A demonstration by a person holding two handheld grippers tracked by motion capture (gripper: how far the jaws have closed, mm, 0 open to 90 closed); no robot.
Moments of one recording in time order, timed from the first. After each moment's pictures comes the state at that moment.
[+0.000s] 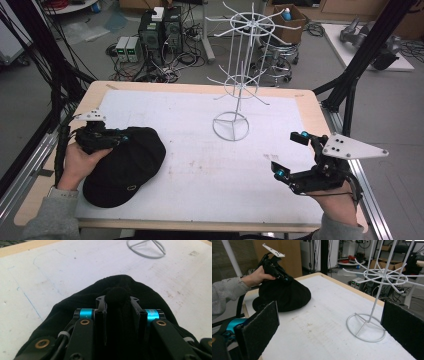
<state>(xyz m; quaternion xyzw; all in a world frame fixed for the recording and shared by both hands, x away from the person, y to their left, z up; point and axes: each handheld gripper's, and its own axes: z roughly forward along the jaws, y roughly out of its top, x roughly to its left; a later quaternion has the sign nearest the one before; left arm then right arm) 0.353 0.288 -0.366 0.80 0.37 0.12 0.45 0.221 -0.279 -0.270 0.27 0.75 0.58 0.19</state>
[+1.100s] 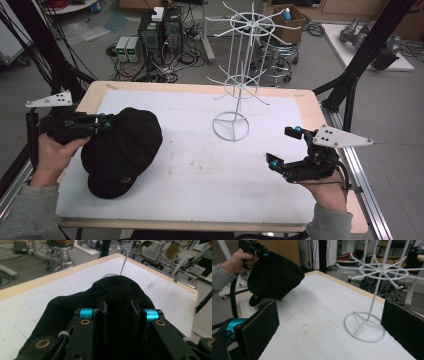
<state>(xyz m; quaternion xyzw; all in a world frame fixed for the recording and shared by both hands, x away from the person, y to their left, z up) 0.330 0.314 -0.291 0.77 0.31 0.10 0.56 0.247 -0.276 -0.282 0.28 0.75 0.57 0.18</state>
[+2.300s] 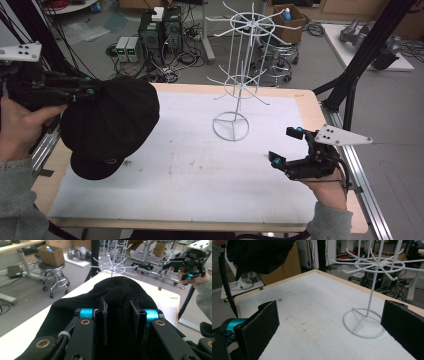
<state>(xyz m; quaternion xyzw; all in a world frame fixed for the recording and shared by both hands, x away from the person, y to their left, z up) 0.324 0.303 -0.173 0.79 0.23 0.12 0.56 0.255 -0.284 -0.290 0.29 0.74 0.58 0.17</state>
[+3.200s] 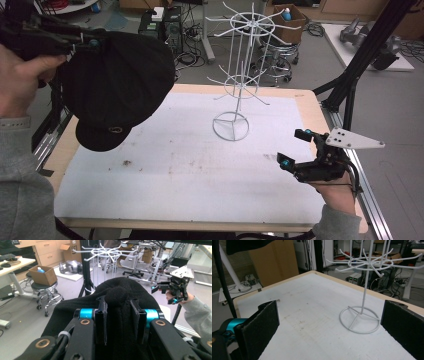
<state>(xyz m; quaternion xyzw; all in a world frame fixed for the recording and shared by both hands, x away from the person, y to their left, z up) 0.346 0.266 -0.081 0.78 0.17 0.12 0.59 0.248 -0.302 -0.291 0.31 0.73 0.58 0.17</state>
